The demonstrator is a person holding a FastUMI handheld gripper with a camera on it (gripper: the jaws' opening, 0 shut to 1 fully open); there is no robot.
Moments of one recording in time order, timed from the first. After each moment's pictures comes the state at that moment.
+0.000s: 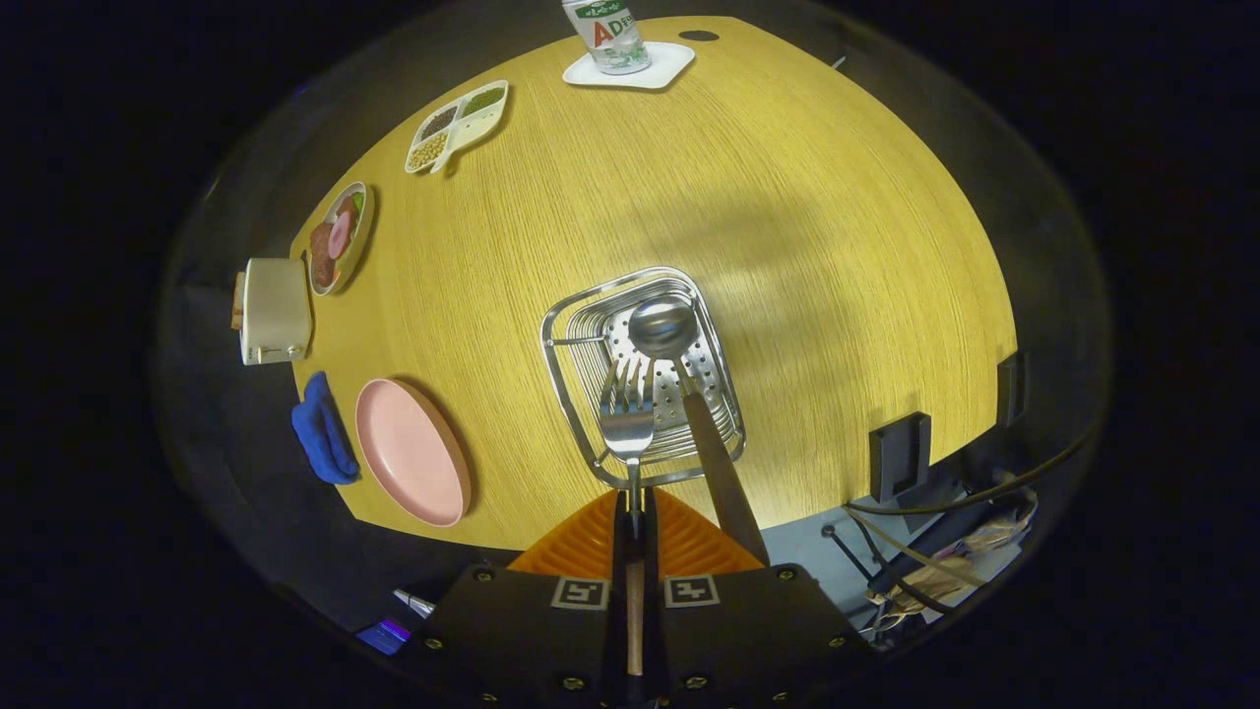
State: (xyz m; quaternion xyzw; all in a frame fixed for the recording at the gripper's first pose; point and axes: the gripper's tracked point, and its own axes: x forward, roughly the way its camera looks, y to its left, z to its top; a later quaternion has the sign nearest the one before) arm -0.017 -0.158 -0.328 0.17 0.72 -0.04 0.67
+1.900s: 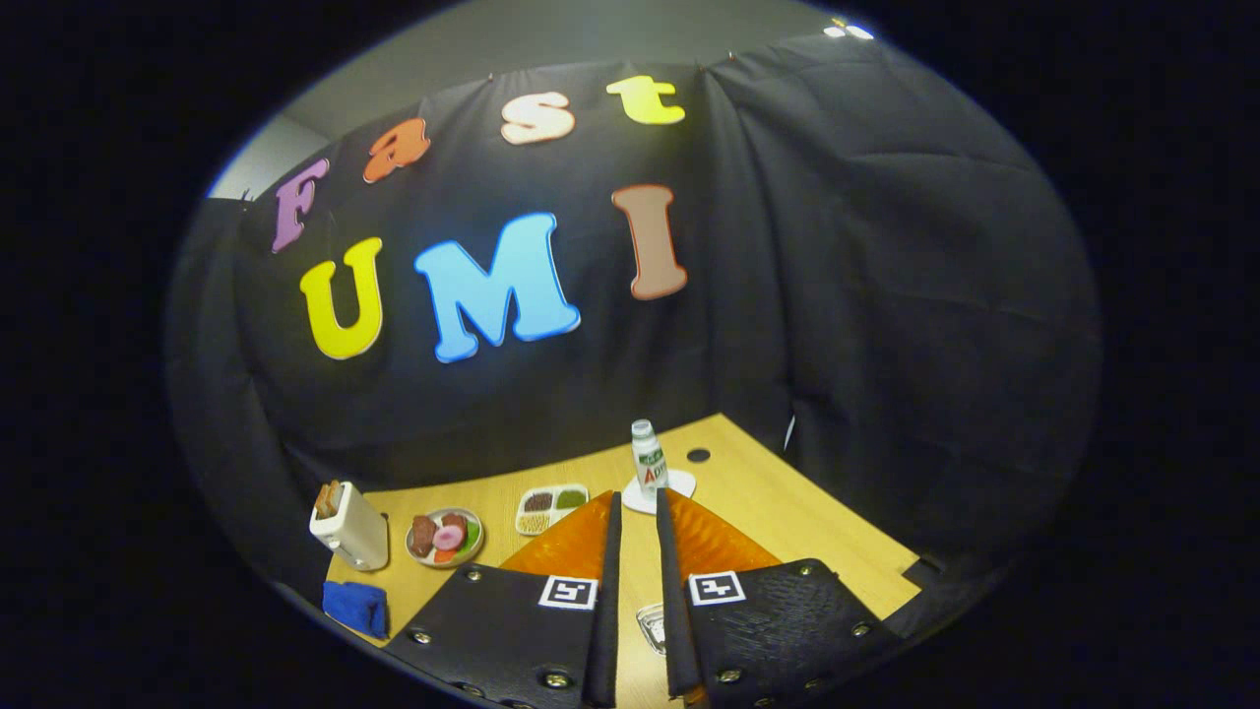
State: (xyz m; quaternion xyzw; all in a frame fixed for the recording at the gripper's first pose) arm 0.043 -0.164 -0.028 0.06 0.08 -0.11 0.99
